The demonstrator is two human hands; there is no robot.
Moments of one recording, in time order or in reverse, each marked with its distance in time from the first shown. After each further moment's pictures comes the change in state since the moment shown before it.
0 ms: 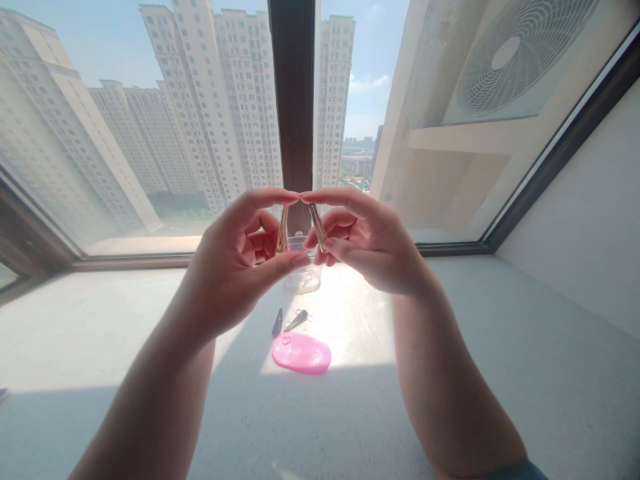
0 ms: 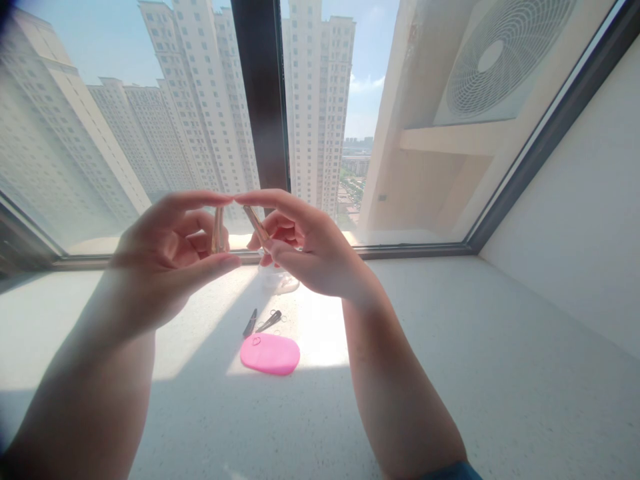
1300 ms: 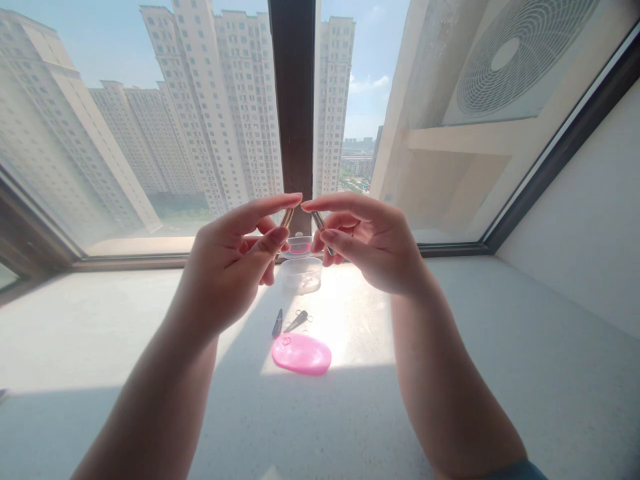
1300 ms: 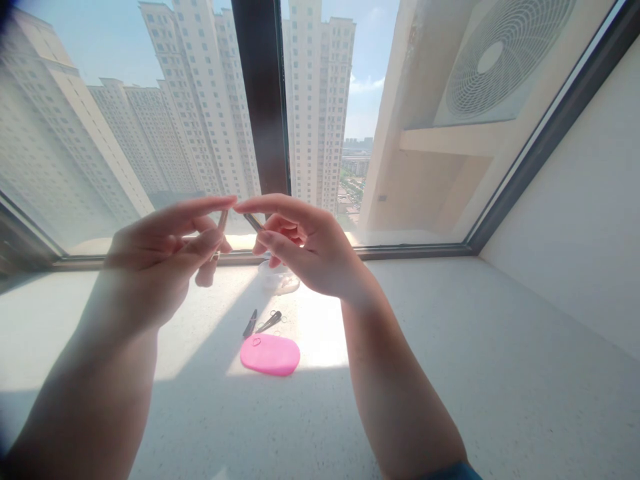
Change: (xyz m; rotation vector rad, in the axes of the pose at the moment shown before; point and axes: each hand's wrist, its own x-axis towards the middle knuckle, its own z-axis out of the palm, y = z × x) left_hand 0.000 -0.006 -0.003 0.015 0.079 -0.012; right_hand 0.001 0.004 0.002 0.015 0.082 -0.025
